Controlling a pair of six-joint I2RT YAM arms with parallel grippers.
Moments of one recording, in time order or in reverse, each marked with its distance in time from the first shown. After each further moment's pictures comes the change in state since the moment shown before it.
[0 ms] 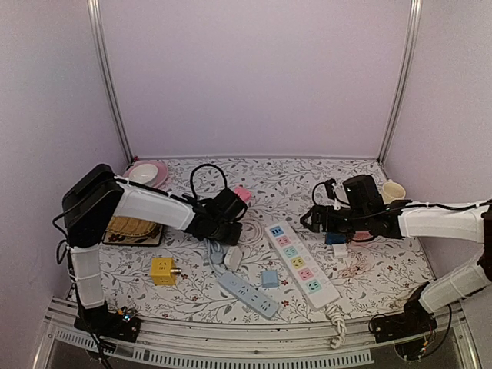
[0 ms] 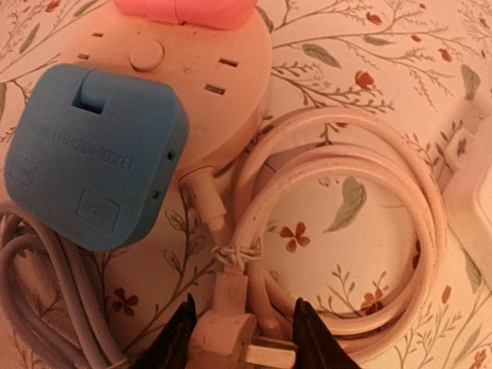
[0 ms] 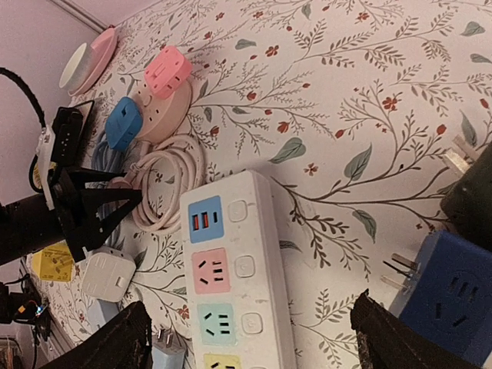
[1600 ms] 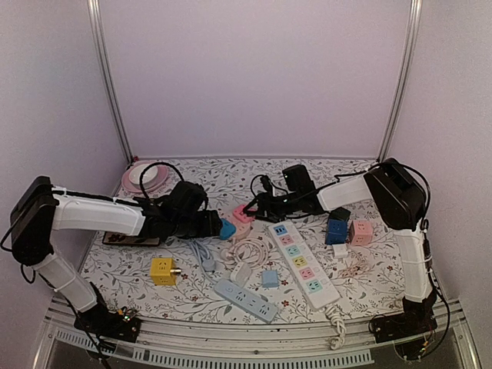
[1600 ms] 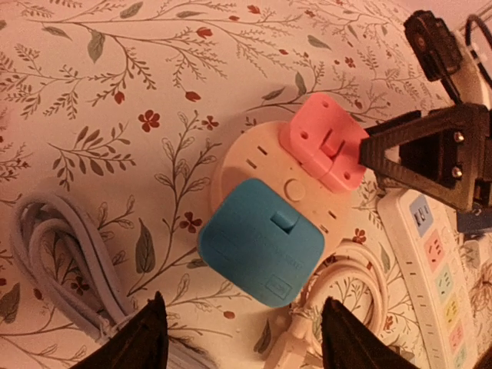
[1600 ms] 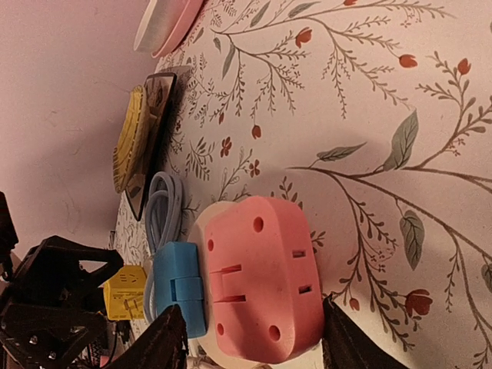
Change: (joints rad) left arm 0.040 -0.425 -0.336 0.117 0.074 -0.278; right arm 0.027 0.891 0.694 0.264 -0.506 0.114
